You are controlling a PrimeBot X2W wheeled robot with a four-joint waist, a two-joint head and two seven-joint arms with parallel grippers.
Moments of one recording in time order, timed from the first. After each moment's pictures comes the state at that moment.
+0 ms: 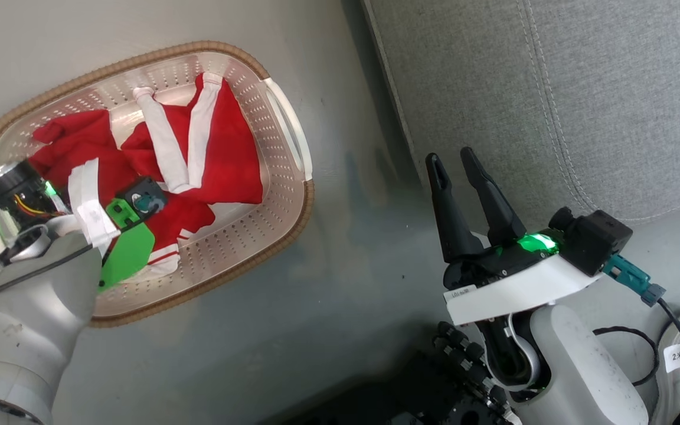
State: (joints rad) left arm -0.97 0.28 -0.69 1.29 0.34 -0.12 0.09; right arm -0.28 -0.05 0.35 0.04 0.60 0.13 -0.26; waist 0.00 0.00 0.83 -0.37
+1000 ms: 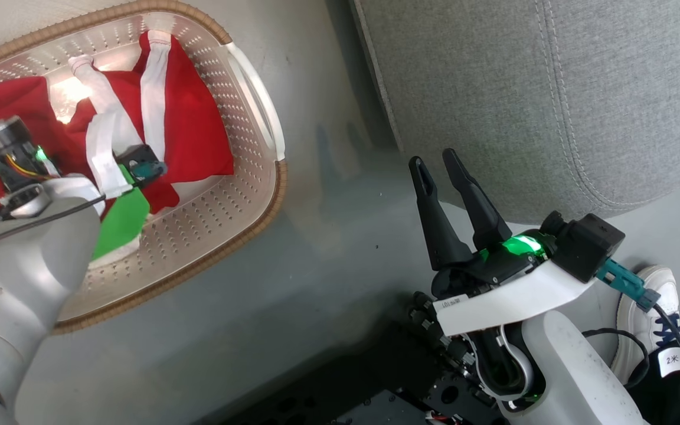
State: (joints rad) left arm -1.12 0.36 -1.28 1.20 -0.15 -0.13 0.37; right arm -0.28 -0.05 0.40 -0.01 0.64 0.13 -0.26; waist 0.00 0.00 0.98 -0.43
